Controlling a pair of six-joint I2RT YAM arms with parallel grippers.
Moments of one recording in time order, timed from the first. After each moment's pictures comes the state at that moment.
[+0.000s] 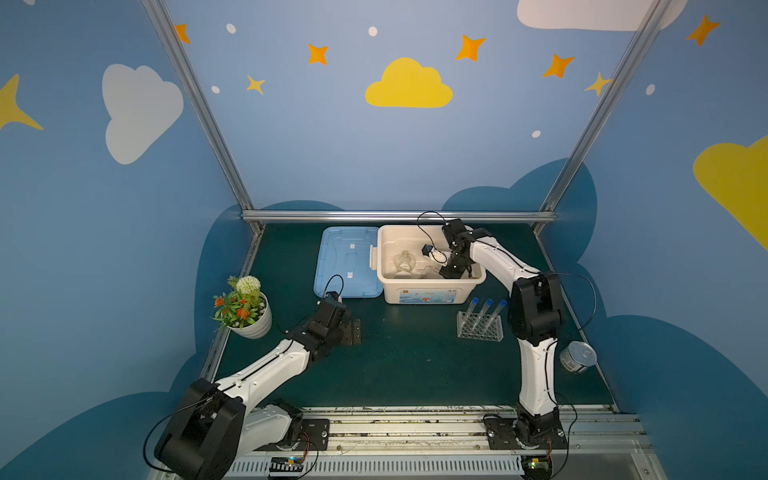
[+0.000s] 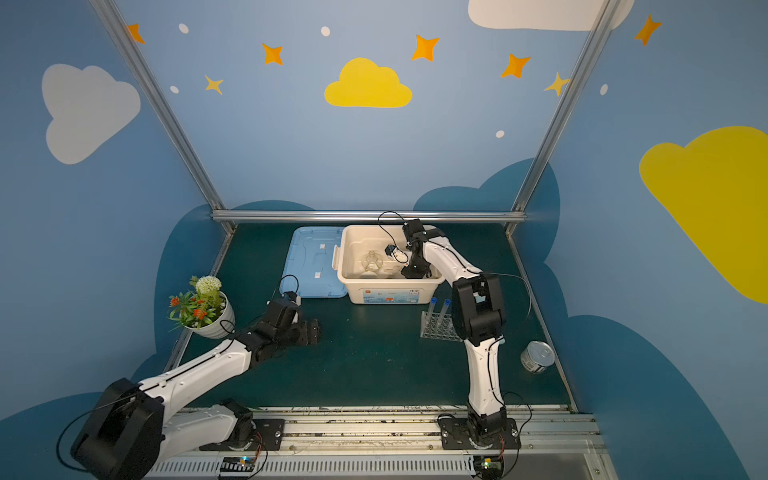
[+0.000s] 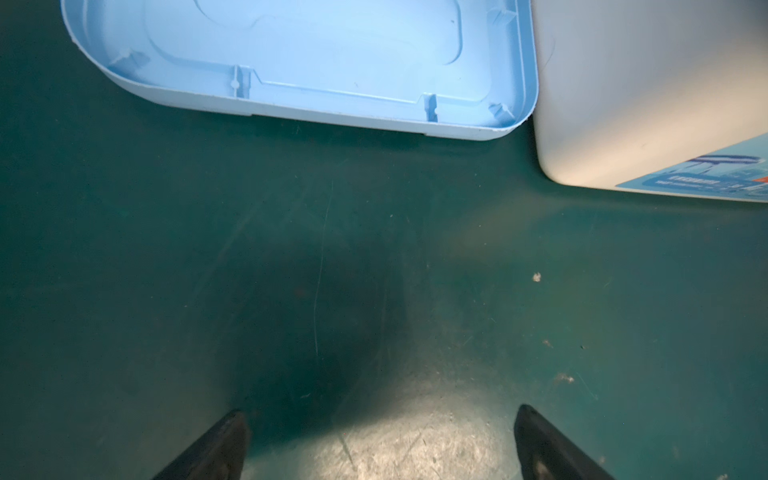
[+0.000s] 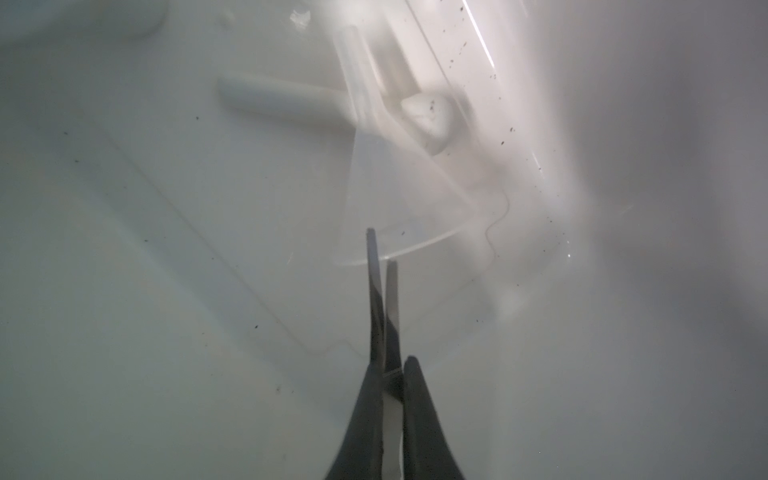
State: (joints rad) left arm -0.46 1.18 0.52 -0.26 -0.07 -0.49; right arm 0.39 2.15 1.84 -0.99 0.01 -0.67
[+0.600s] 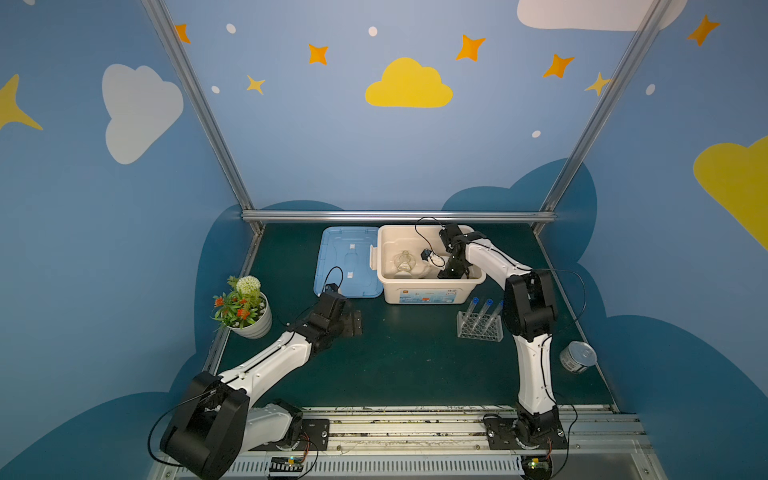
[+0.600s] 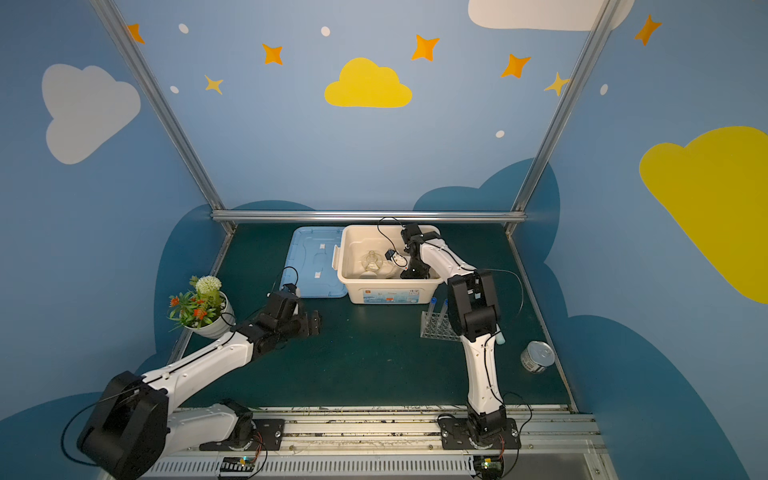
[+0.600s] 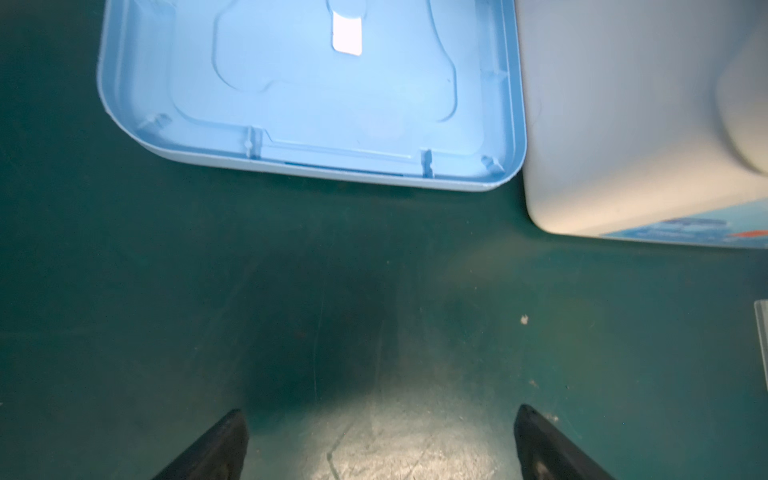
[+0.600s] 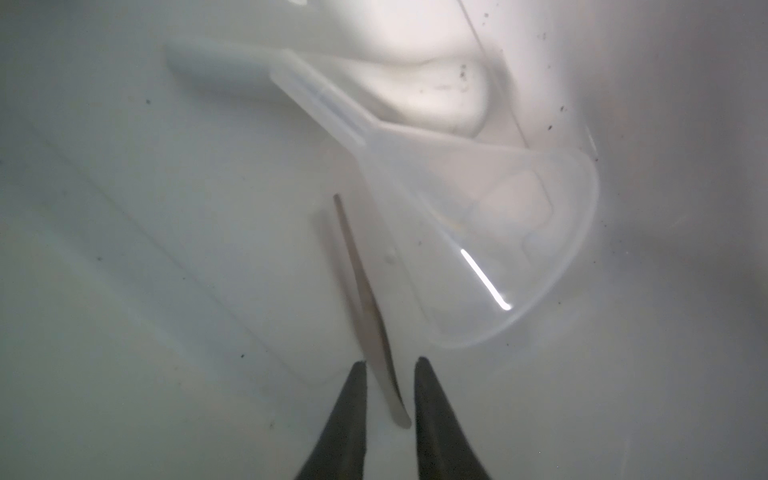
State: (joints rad) left arm -0.43 1.23 0.60 -0.26 -0.09 -0.50; right arm 0.39 2.21 1.85 -0.99 0.02 -0.64
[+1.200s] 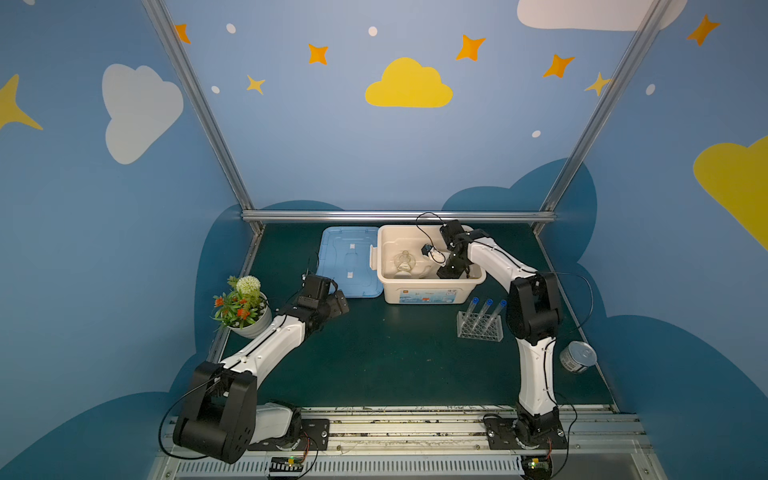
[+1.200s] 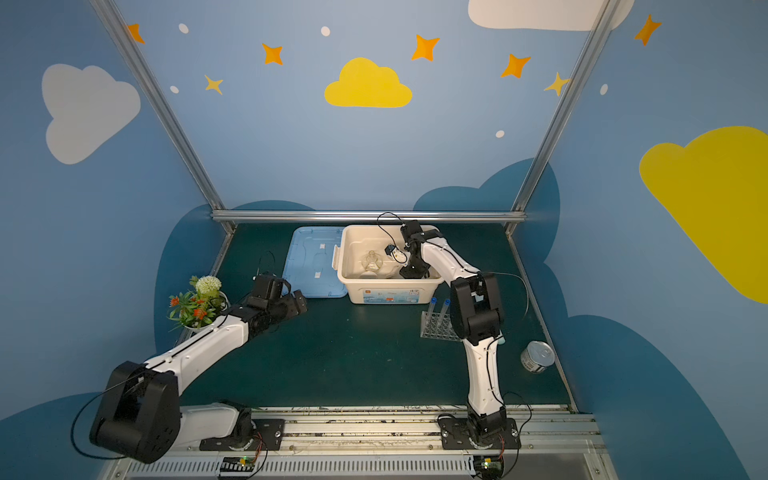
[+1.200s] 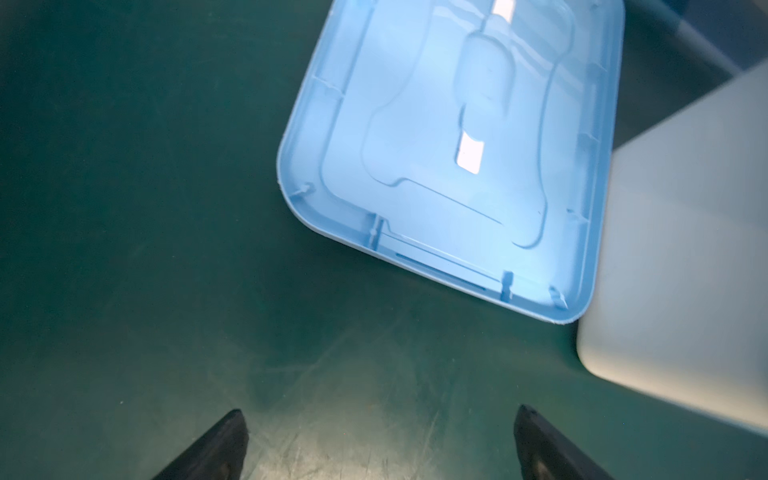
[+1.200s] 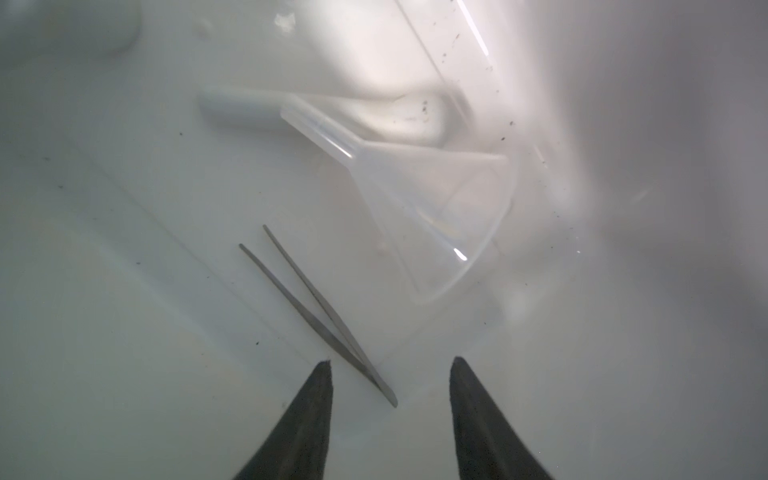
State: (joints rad) left arm -0.25 1.32 0.73 -0.32 -0.09 -0.64; right arm 0.41 2.15 1.84 -0.98 0.03 -0.59
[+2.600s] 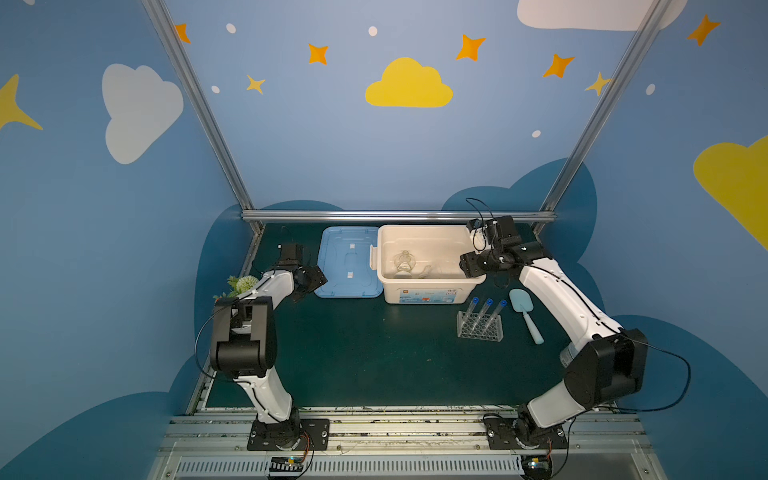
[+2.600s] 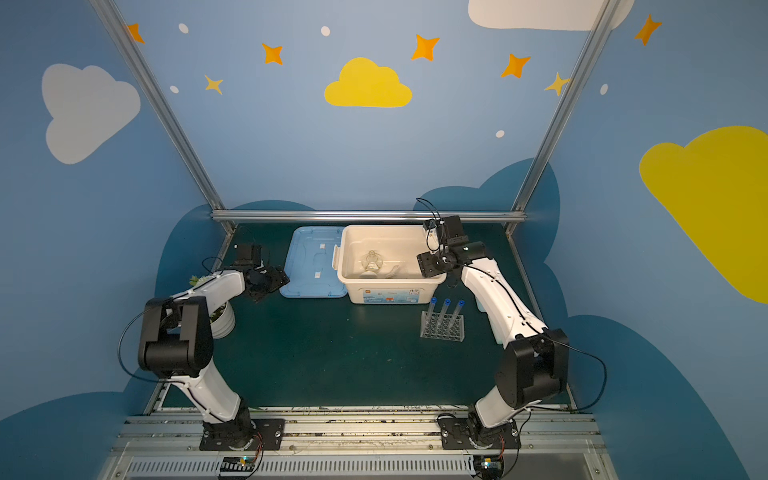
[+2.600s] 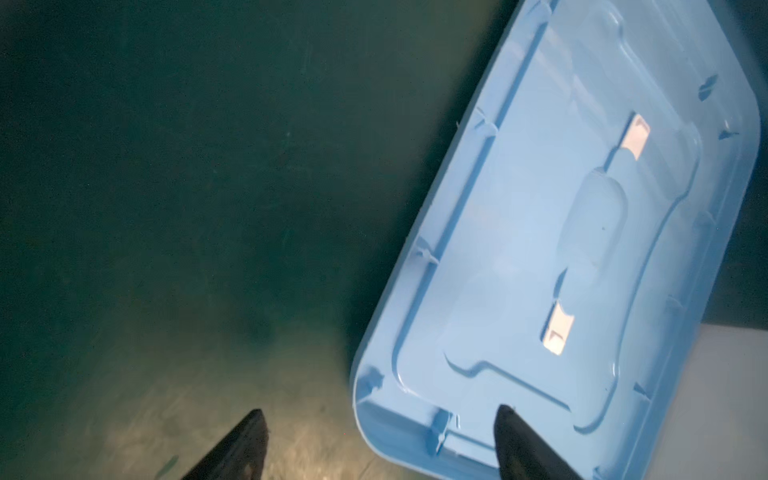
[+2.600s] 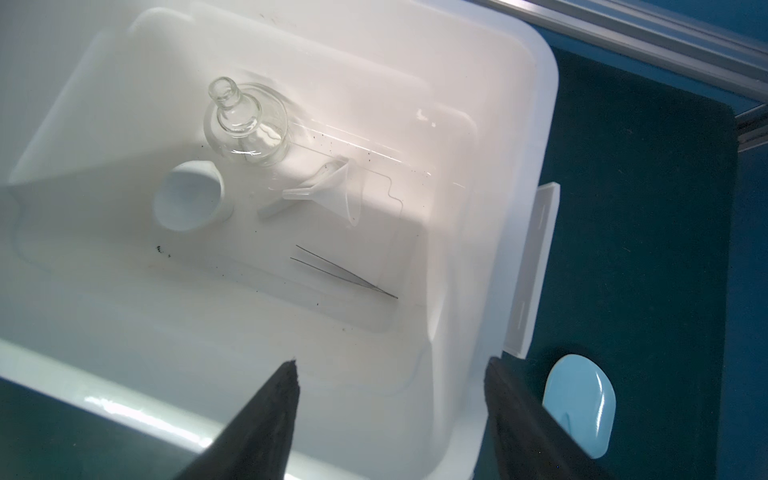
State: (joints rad) left arm 0.06 1.80 1.16 -0.42 0.11 -0.55; right arm 0.32 1.56 1.44 -0.77 0.00 -0.07
